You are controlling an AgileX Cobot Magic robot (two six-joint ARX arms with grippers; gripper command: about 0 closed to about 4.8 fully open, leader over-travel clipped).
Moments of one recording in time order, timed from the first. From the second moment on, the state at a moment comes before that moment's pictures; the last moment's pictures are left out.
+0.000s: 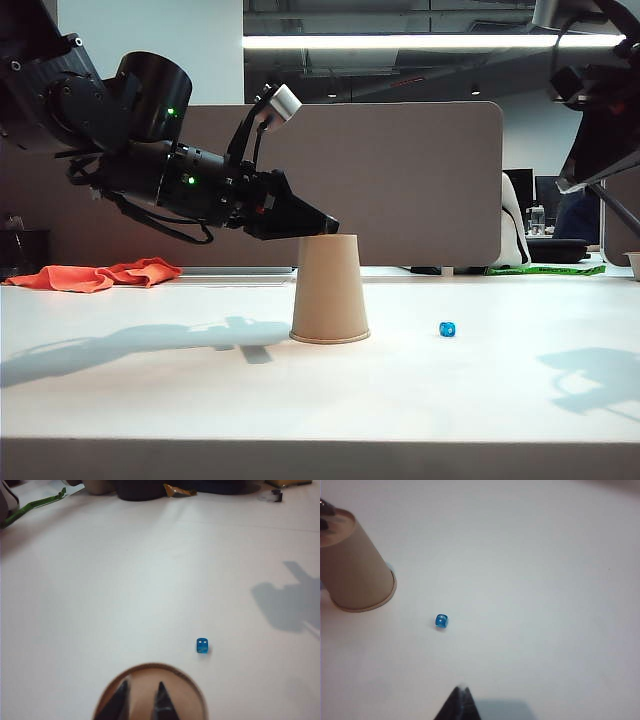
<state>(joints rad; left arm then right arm) -0.41 1.85 0.96 0.54 0.76 0.41 0.41 0.91 0.56 -0.17 0.05 -0.05</state>
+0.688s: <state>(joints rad) -0.41 1.85 0.96 0.54 0.76 0.41 0.41 0.91 0.56 -0.17 0.05 -0.05</state>
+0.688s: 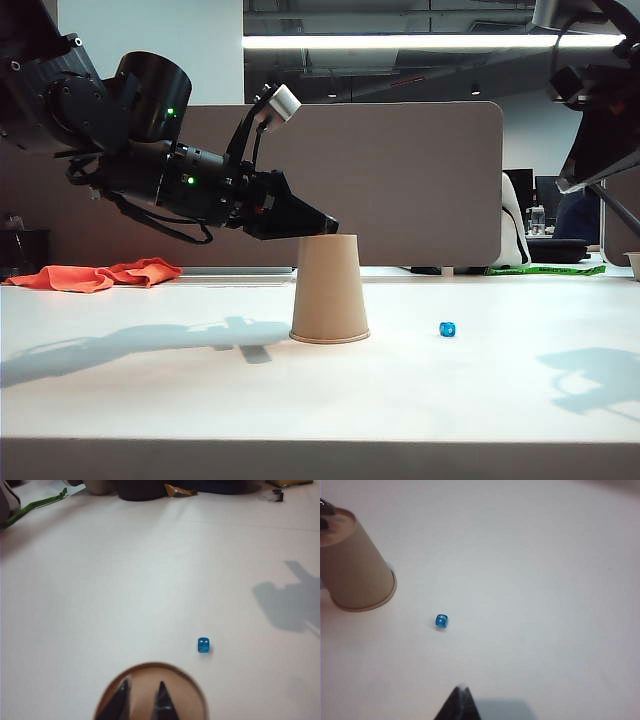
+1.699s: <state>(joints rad) -0.18 1.83 0.96 0.63 0.56 0.18 0.41 0.91 0.56 -0.17 0.05 -0.05</state>
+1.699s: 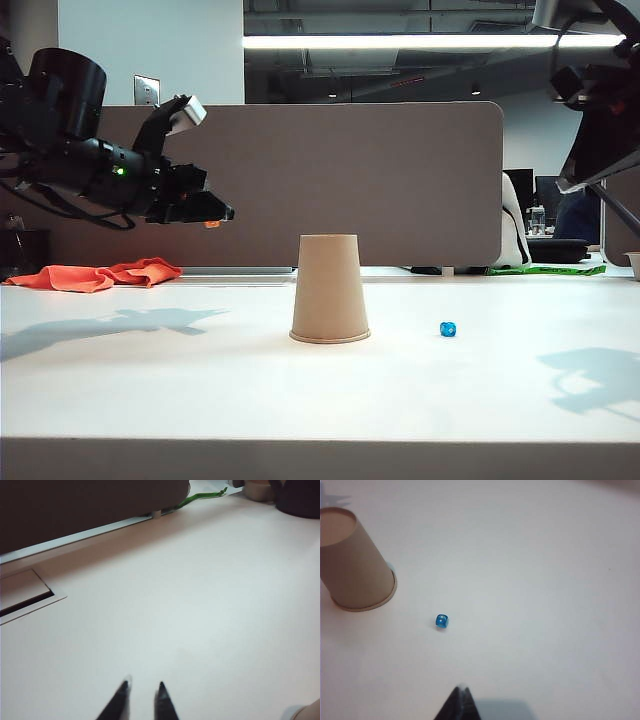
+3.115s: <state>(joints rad) -0.19 1.83 0.96 0.39 0.38 0.21 0.41 0.91 0.56 -0.17 0.05 -0.05</state>
